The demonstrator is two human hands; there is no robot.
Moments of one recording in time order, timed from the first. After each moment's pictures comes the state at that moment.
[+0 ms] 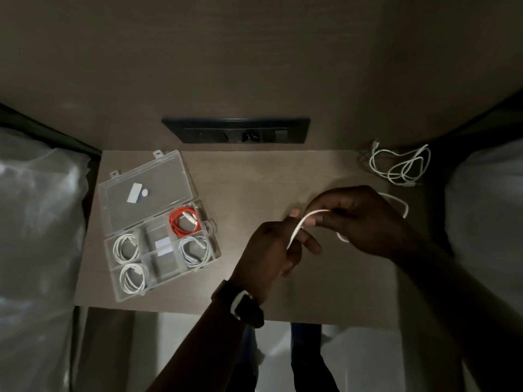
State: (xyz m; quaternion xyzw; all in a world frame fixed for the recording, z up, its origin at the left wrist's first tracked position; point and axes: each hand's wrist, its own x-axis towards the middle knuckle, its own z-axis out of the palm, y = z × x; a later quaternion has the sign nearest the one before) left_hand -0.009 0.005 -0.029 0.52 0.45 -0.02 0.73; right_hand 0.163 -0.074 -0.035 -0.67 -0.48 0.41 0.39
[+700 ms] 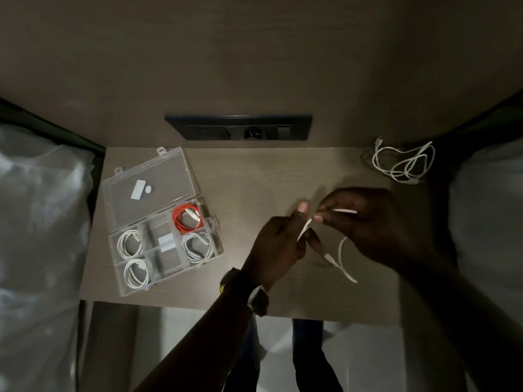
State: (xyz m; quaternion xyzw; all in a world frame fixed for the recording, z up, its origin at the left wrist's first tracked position) left_hand 0.000 0.005 -0.041 0.59 0.43 -0.02 0.68; right_hand 0.155 -0.086 -0.029 -0.74 -0.49 0.29 0.37
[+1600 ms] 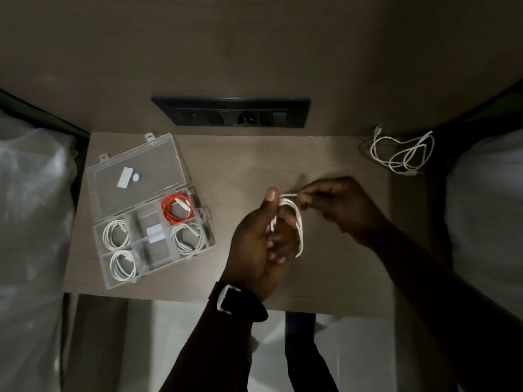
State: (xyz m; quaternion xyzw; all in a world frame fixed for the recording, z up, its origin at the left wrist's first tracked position) left_hand -0.008 -0.015 -0.044 0.23 0.34 0.13 0.90; right_hand 0.150 -0.072 -0.073 -0.69 -0.28 0.48 0.46
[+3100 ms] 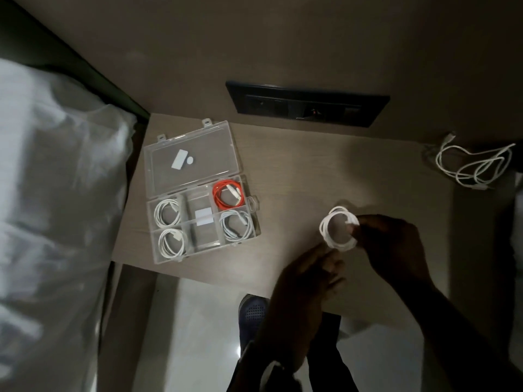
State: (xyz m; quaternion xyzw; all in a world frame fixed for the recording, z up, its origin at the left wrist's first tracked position) left_hand -0.062 -0.062 -0.039 0.24 0.50 0.13 0.82; right_hand 0.106 -0.114 -0.088 -0.85 -0.37 0.27 0.27
